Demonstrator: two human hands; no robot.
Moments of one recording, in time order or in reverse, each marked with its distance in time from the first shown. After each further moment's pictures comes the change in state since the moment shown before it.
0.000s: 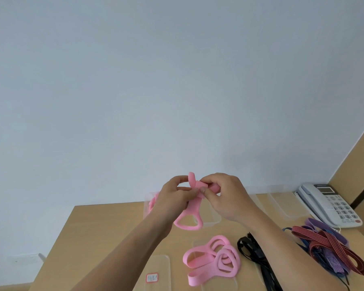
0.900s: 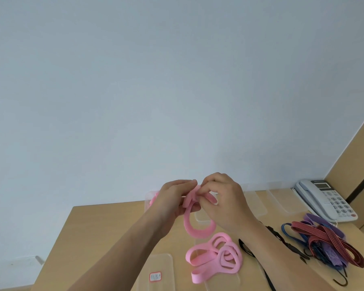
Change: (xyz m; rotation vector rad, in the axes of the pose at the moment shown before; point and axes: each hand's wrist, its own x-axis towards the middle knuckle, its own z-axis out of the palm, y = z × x) left_hand 0.002 -0.001 -0.016 -0.201 -0.137 -0.092; right_hand -0.015 -0.003 0.031 -0.018 0.219 -0.169
